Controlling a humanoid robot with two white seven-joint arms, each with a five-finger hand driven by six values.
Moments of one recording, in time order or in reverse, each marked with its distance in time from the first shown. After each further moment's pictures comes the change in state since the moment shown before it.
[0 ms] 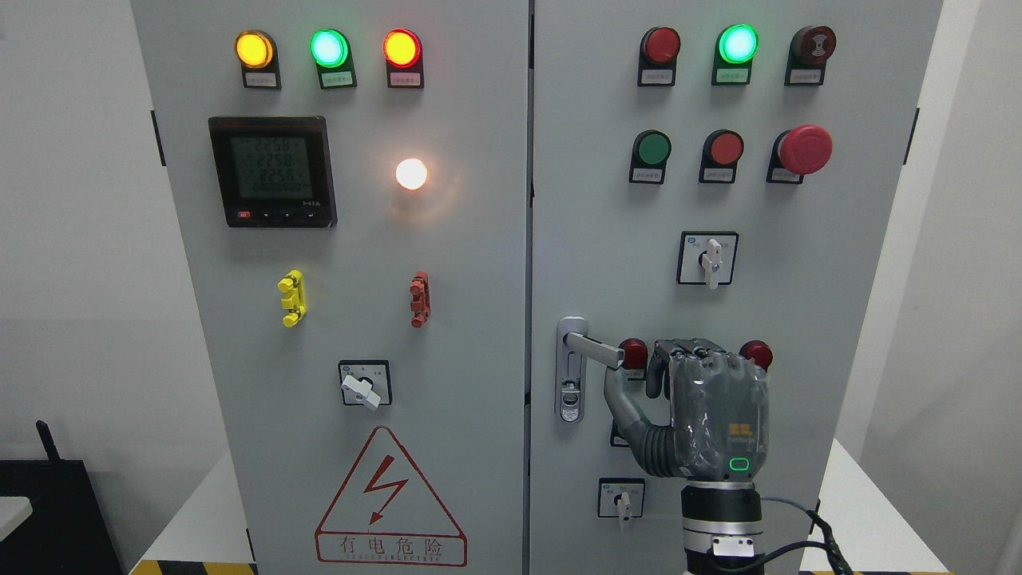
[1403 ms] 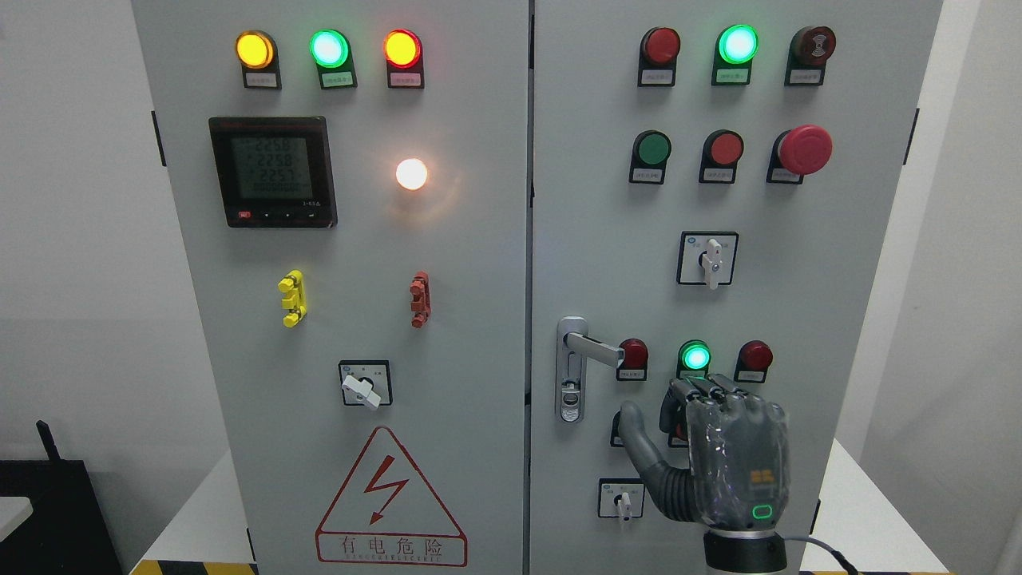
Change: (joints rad) left arm 0.000 0.000 0.000 0.000 0.000 0.000 0.000; right arm 0.135 -0.105 -0.022 -0.071 -0.043 -0.128 -0.078
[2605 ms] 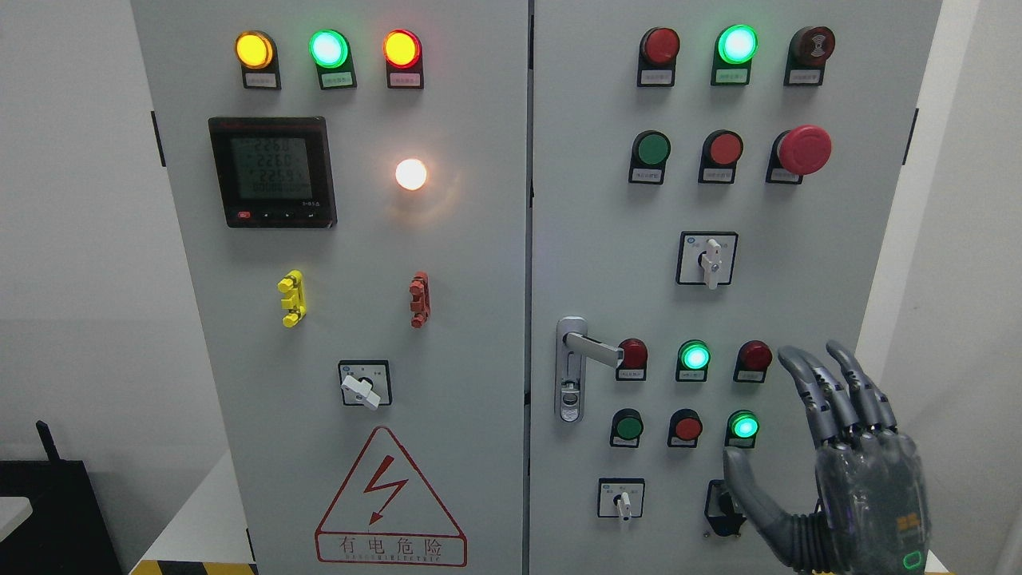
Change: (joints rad) left arm 0.000 0.000 0.000 0.000 0.000 0.000 0.000; right arm 0.117 -0.181 -0.168 -0.120 -0.153 -0.201 0.013
